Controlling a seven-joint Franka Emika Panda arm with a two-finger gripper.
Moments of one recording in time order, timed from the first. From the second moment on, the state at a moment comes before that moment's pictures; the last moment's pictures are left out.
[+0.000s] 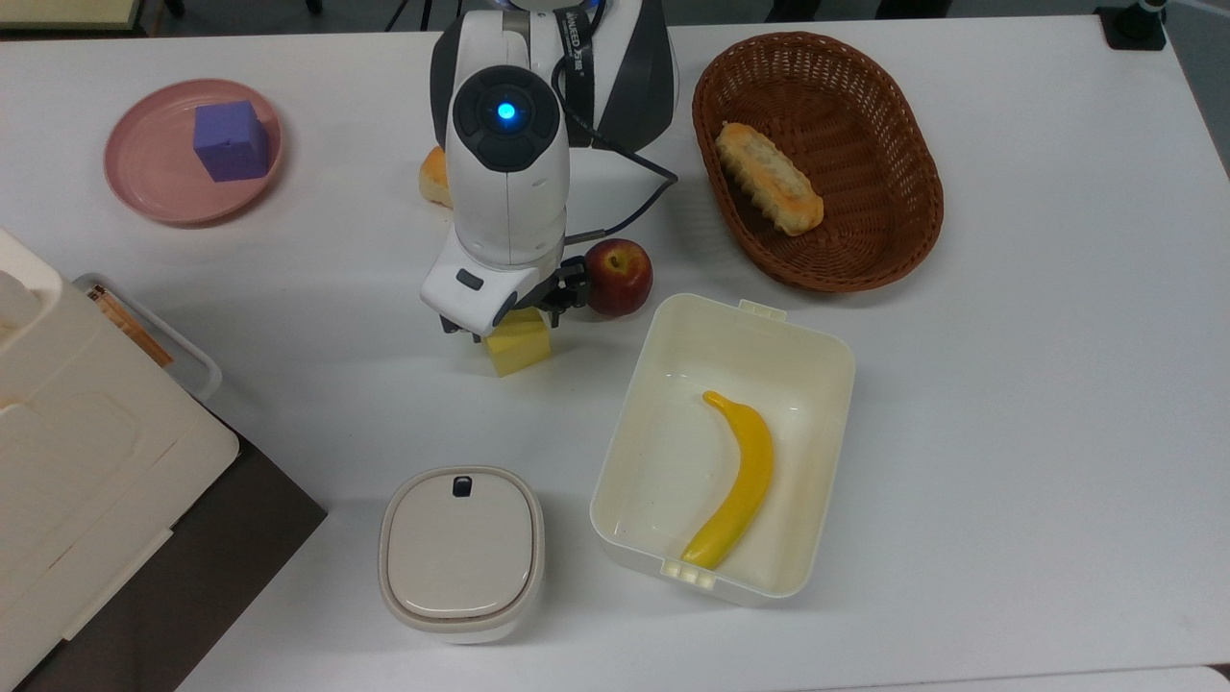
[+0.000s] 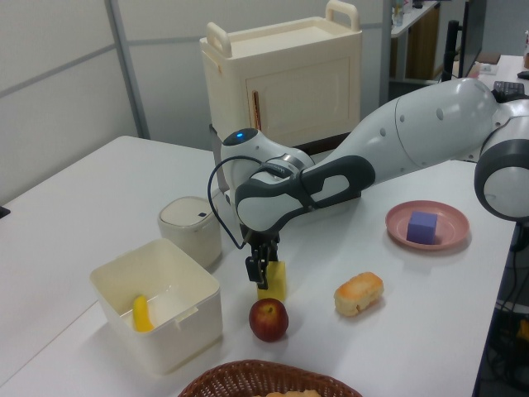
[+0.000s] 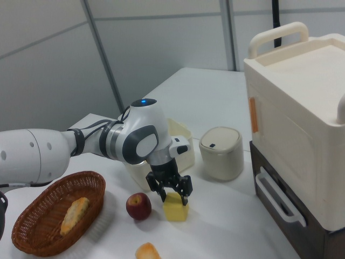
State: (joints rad) arm 0.08 0.49 -0.07 -1.59 -0.06 2.05 -0.21
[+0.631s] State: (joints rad) arm 0.05 0.40 -0.09 -1.52 -0.08 1.91 -0.22
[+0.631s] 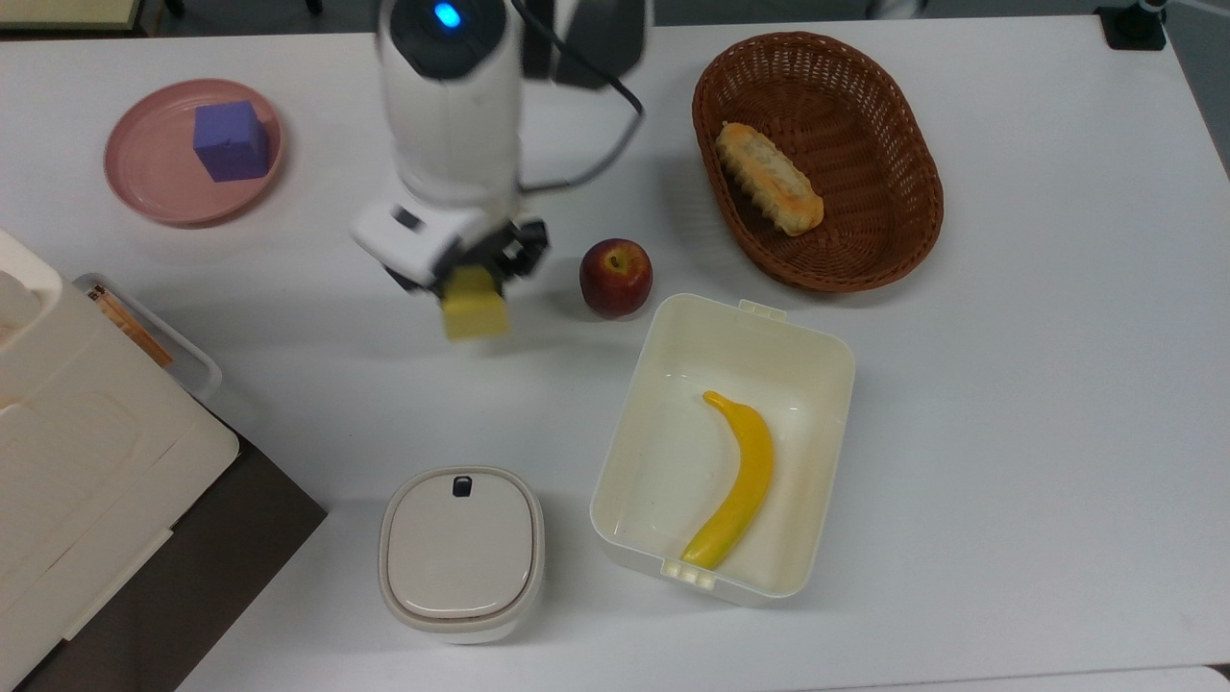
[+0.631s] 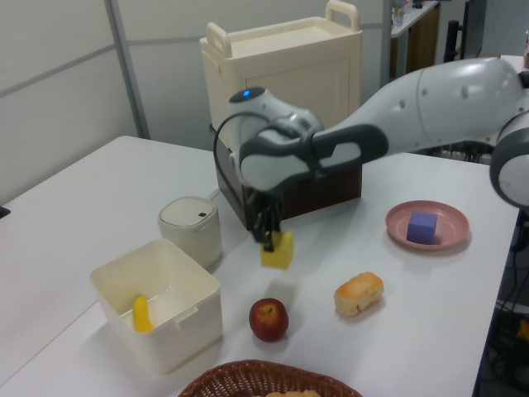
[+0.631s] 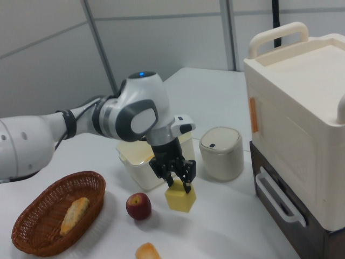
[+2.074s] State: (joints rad) arm -0.39 0.27 -0.13 -1.56 -0.19 1.56 -0.80
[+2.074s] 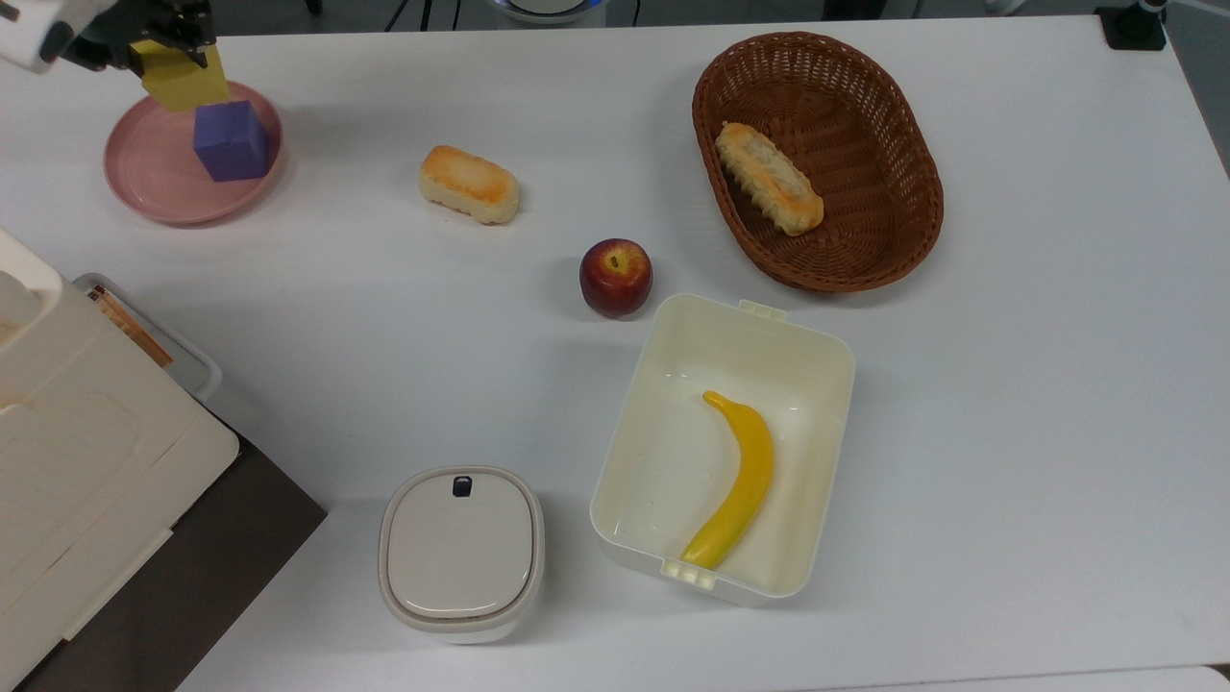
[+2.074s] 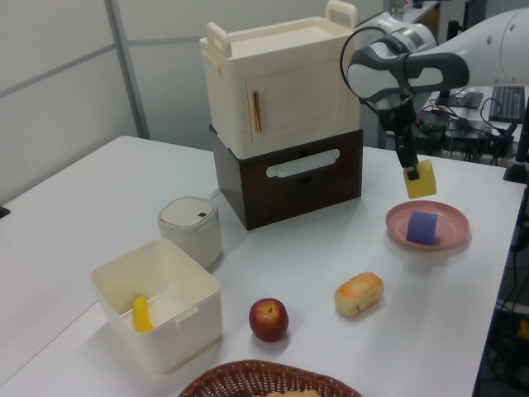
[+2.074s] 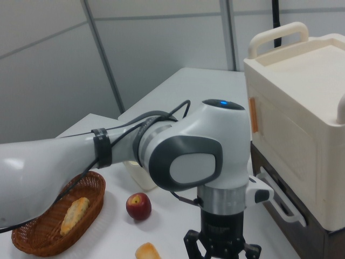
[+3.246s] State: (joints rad) arm -0.39 0.37 -0.13 -1.56 -0.22 1.56 -0.87
